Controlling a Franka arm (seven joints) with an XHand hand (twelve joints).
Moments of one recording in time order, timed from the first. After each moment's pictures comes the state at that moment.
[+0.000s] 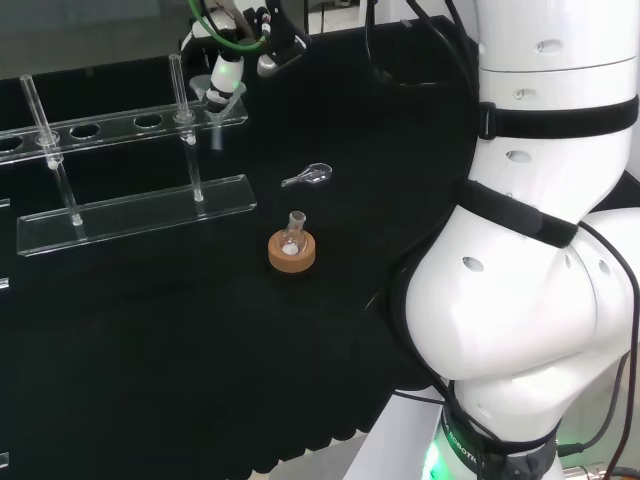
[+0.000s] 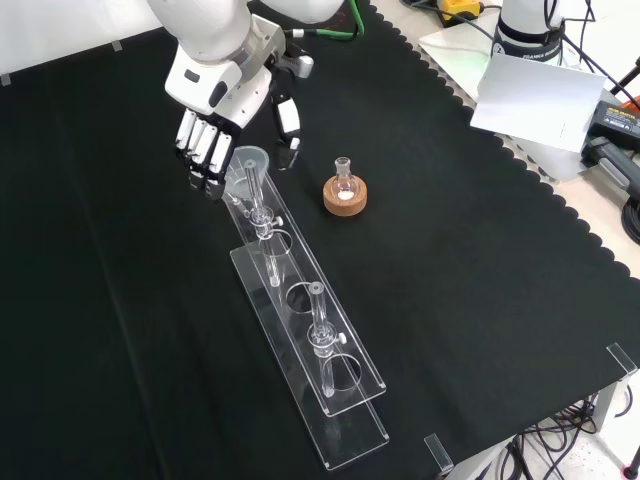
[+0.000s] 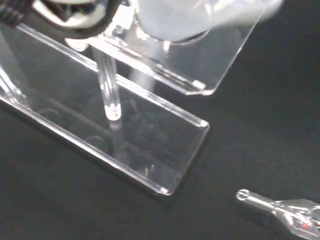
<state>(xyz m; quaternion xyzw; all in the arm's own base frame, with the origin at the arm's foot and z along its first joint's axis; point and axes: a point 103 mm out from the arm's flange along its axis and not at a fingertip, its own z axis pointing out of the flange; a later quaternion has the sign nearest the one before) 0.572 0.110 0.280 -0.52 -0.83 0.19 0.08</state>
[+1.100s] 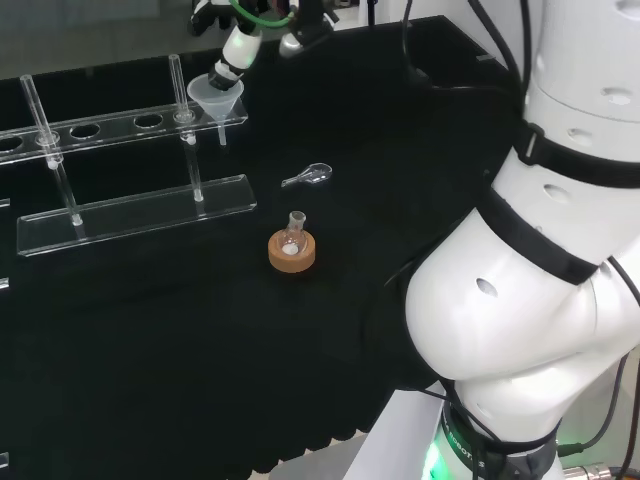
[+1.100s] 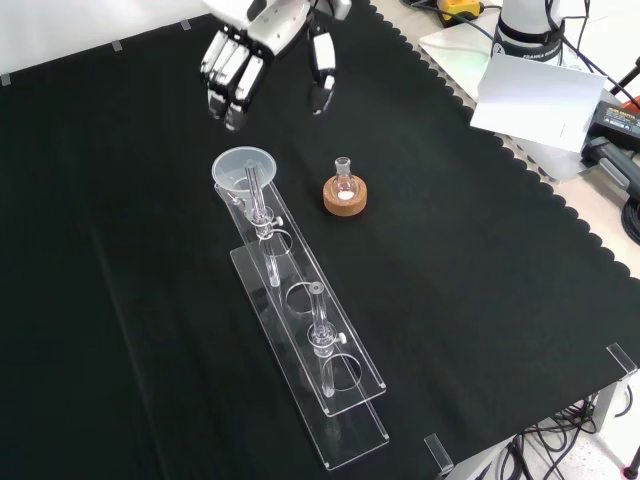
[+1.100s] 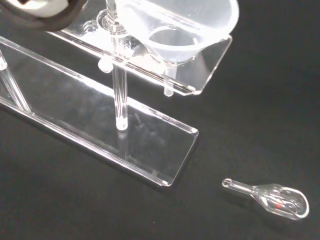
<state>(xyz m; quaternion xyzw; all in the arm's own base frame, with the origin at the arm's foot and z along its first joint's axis) 0.504 0.089 0.348 -0.55 -0.82 0.14 0.05</state>
